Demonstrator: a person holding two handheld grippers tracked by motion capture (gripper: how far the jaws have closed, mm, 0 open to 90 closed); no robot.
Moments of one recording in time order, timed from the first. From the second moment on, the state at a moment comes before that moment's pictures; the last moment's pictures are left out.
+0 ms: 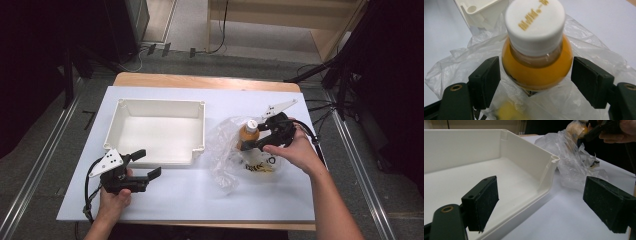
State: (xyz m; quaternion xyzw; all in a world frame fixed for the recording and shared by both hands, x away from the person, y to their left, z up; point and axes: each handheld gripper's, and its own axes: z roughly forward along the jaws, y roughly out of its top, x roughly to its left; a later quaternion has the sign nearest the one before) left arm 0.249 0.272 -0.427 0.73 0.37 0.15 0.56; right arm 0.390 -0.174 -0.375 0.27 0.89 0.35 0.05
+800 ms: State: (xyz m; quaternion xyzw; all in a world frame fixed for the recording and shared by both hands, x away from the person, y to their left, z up) left arm 0.249 0.272 -0.428 0.73 0.37 0.15 0.56; right arm 0.398 -0.156 -0.381 0.27 0.90 0.34 0.05
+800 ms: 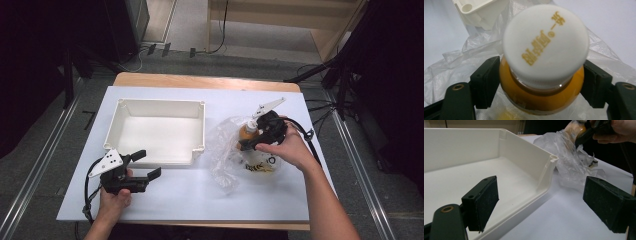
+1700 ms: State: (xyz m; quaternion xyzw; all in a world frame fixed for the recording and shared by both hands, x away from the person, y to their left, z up) left arm 0.249 0.272 -0.429 0.73 0.37 0.14 0.56; right arm 0.398 -0.153 -0.381 0.27 0.90 0.33 0.06
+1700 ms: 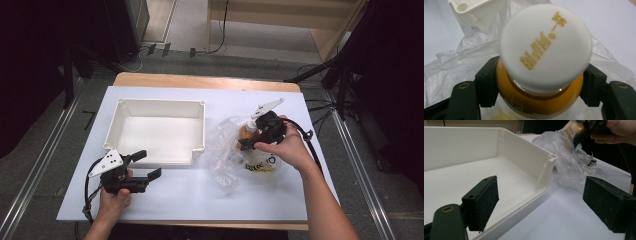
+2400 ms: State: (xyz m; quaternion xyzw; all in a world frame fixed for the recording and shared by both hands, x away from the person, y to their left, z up) left arm 0.249 0.272 -0.429 0.73 0.37 0.14 0.56; right arm 0.391 -0.165 -0.353 0.28 0.89 0.35 0.08
